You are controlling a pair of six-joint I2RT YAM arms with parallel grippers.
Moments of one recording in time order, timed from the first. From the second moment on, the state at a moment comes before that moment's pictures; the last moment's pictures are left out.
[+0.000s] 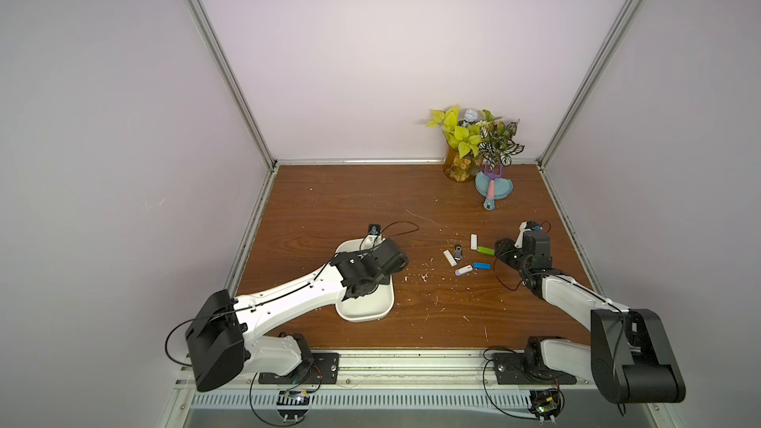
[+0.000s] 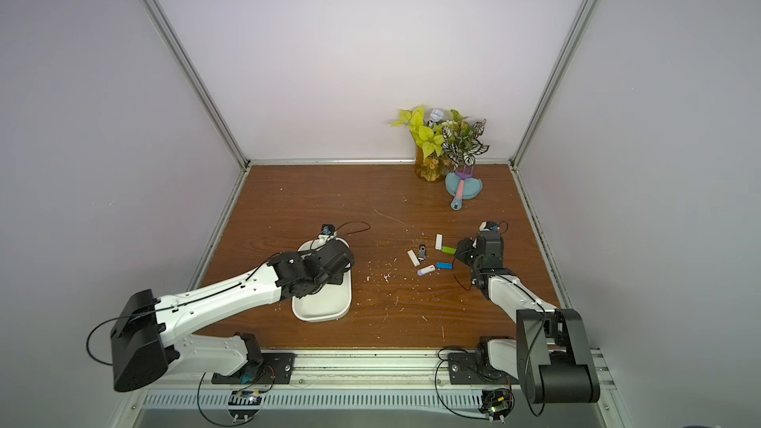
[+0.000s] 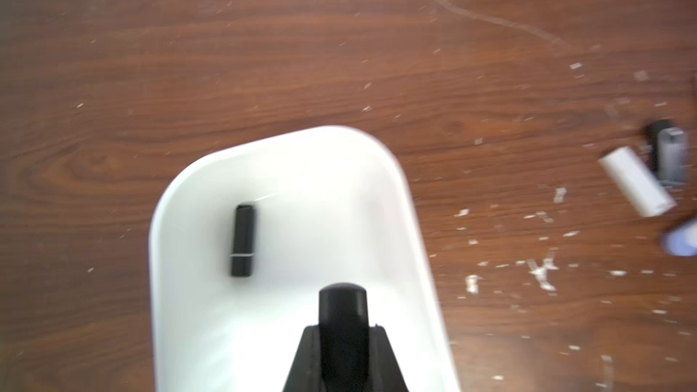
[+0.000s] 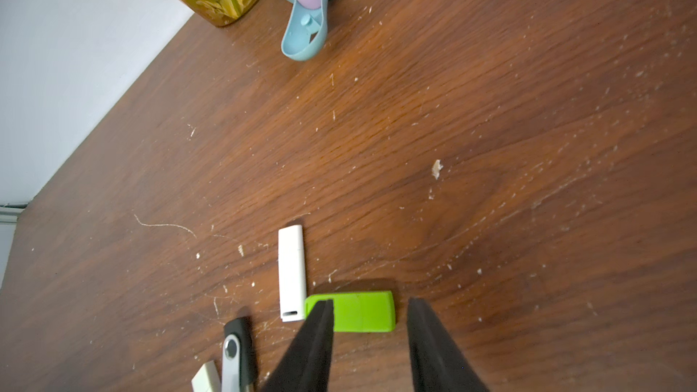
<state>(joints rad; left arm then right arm) -0.93 1.28 0.87 -0.73 -0.50 -0.76 0.04 1.25 0.41 0.15 -0.06 0.62</state>
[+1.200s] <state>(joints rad) -0.88 1.35 0.84 -0.75 -0.46 -0.77 0.11 1.27 0.44 0.12 -0.09 0.59</state>
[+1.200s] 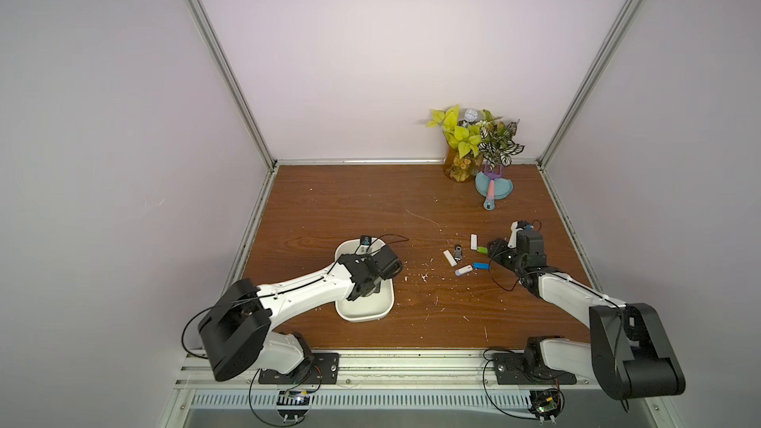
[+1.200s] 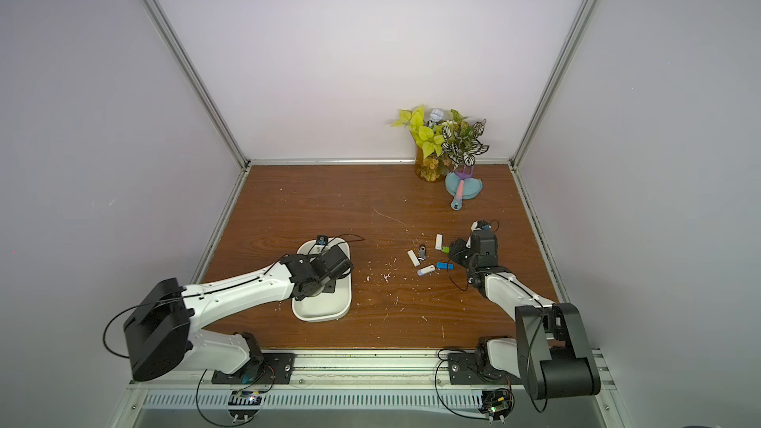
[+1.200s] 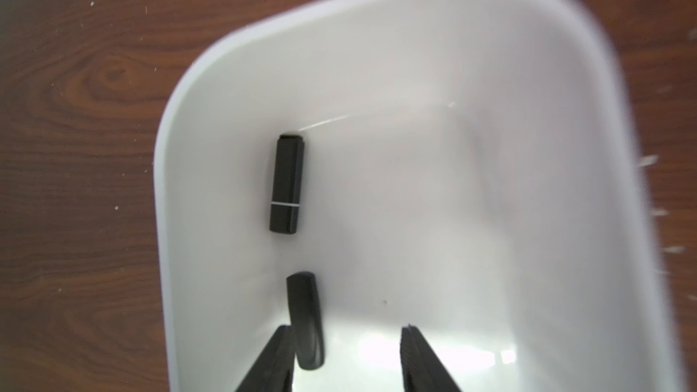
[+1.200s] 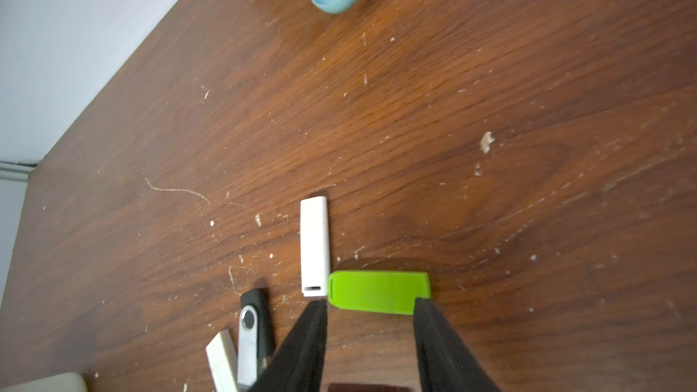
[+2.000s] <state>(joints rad) -0.88 0.92 0.80 -0.74 -0.31 -0.56 0.48 1.21 0.53 -0.27 0.05 0.57</state>
